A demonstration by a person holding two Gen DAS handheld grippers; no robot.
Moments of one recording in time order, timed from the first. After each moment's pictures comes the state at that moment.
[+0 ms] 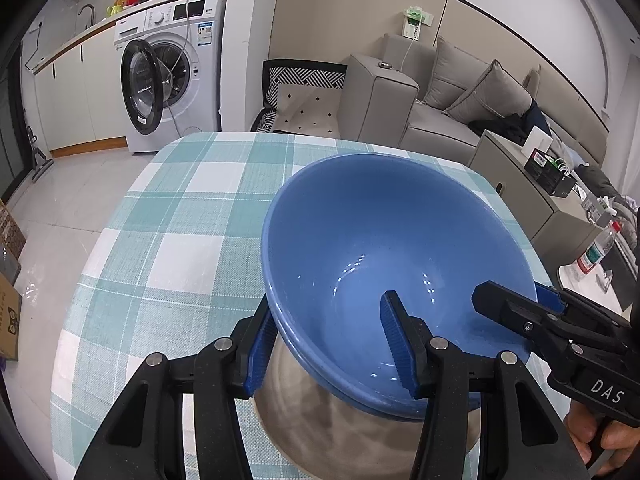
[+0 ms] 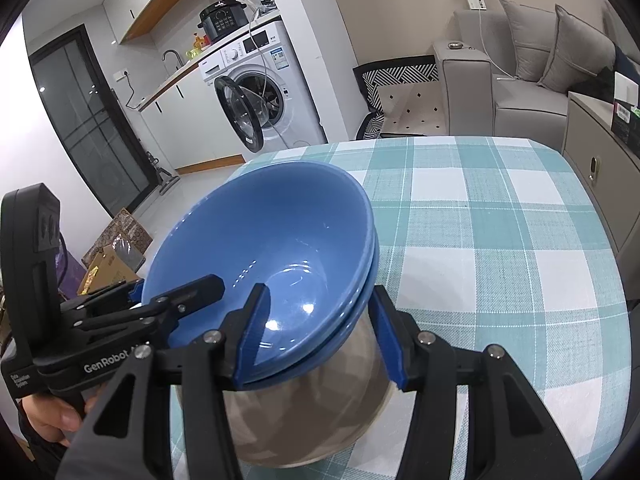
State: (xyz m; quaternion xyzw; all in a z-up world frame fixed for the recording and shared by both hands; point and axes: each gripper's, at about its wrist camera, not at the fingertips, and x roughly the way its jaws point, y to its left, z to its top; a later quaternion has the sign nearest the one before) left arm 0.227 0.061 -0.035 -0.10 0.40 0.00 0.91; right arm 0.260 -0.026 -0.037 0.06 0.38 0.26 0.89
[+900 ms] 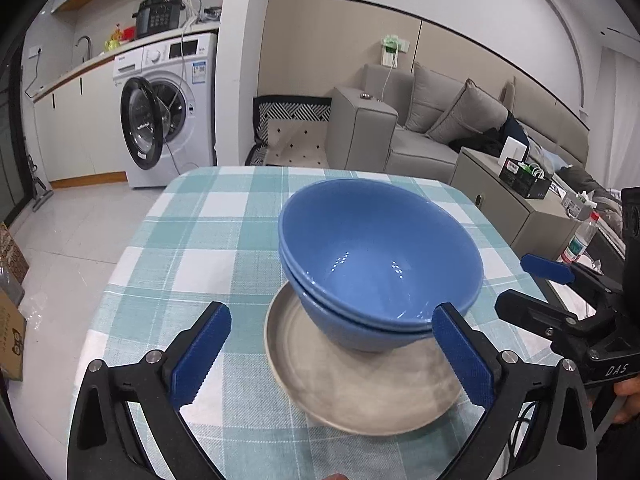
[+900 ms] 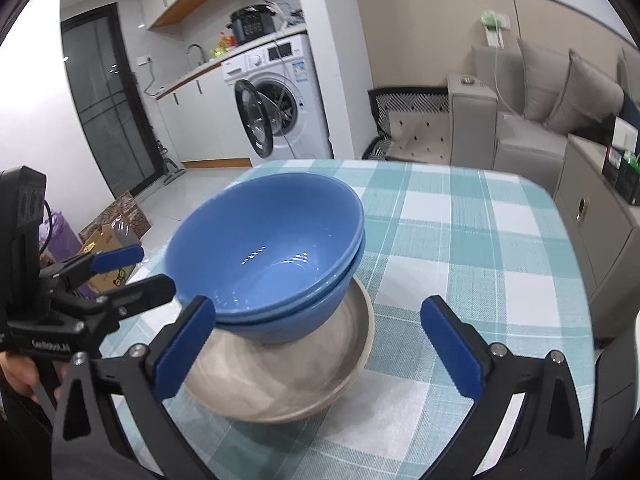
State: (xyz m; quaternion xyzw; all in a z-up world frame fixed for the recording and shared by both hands) left arm 0.154 0.059 -0.011 -0.07 0.33 -0.02 0.94; right arm 0.219 -0.049 -0.019 0.00 0.32 0.28 0.90
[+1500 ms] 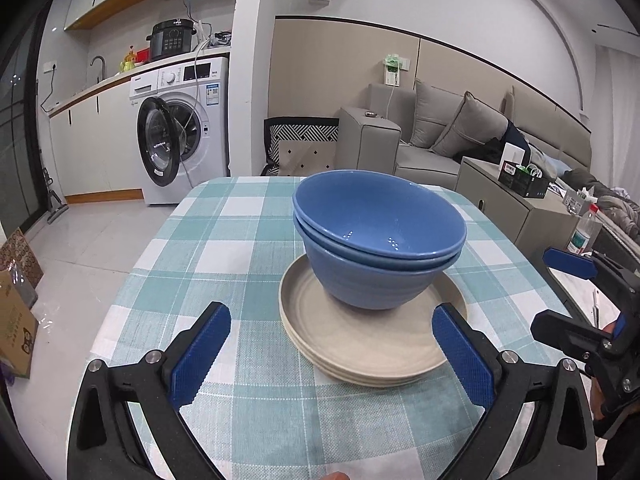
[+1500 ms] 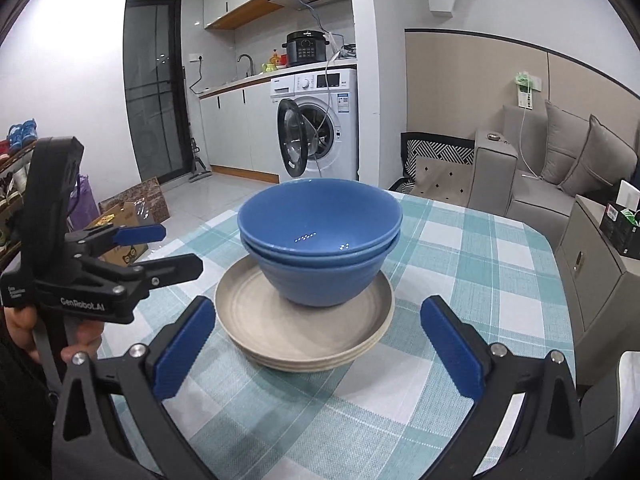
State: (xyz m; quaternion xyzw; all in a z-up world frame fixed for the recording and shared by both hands) left arm 0.086 0.046 -0.024 -0.05 0.29 0.01 0.96; right arm 0.141 -0.054 -0.024 -0.06 0.24 0.32 0.91
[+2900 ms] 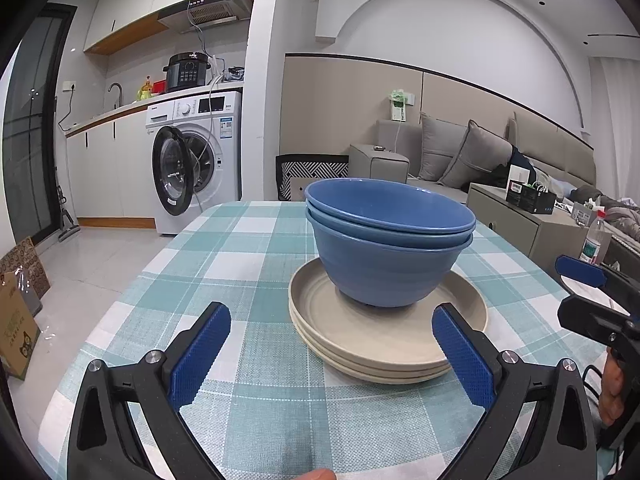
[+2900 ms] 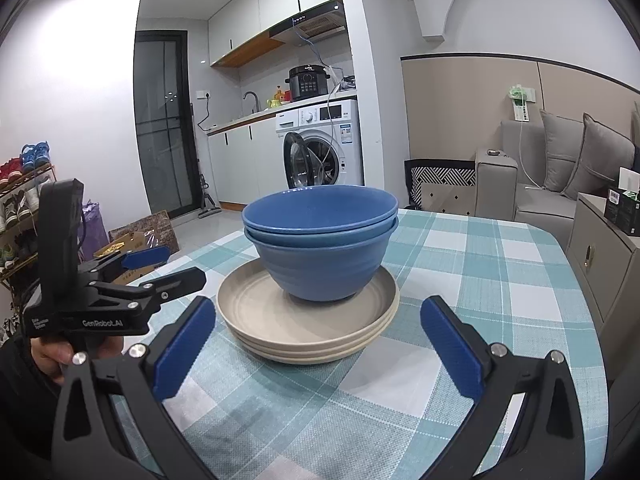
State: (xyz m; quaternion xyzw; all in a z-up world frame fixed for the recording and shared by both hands) left arm 0.065 0.042 -0.065 -0.05 0.21 0.03 0.98; right arm 0.130 -0.081 -0.065 -0.01 0.18 0.34 0.92
